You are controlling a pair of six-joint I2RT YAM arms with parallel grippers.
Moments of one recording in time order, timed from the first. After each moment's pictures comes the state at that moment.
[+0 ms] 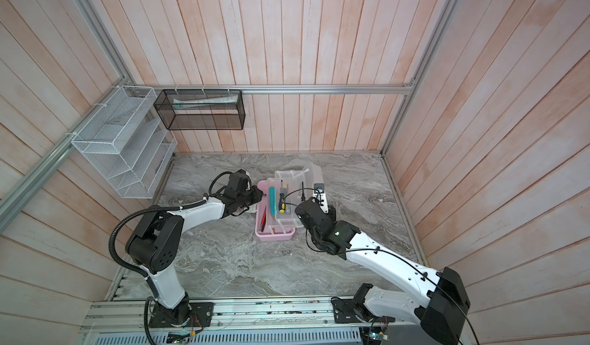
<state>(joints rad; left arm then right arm) -0.48 1.83 1.11 0.02 0.10 -0.73 0.92 1.18 0.92 -0.49 0.79 0.50</state>
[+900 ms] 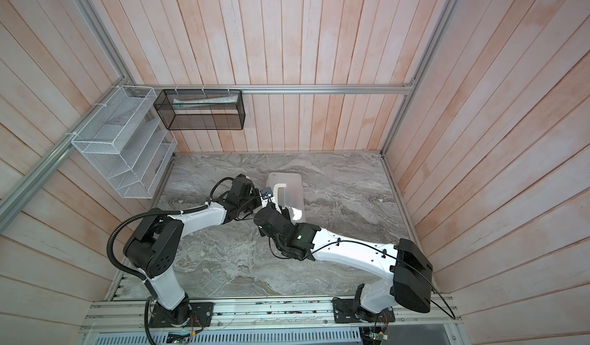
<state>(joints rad) -0.53 1.79 1.05 0.06 0.04 -0.89 1.16 1.43 1.08 -0.23 0.57 0.41</state>
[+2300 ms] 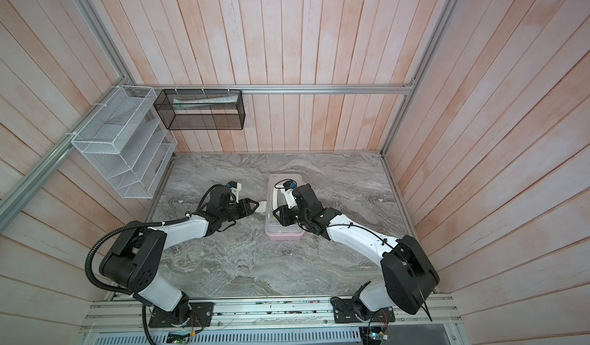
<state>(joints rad) -0.39 1.64 0.77 0.25 0.34 -0.66 0.71 1.43 0.89 -0.11 -0.25 0.43</state>
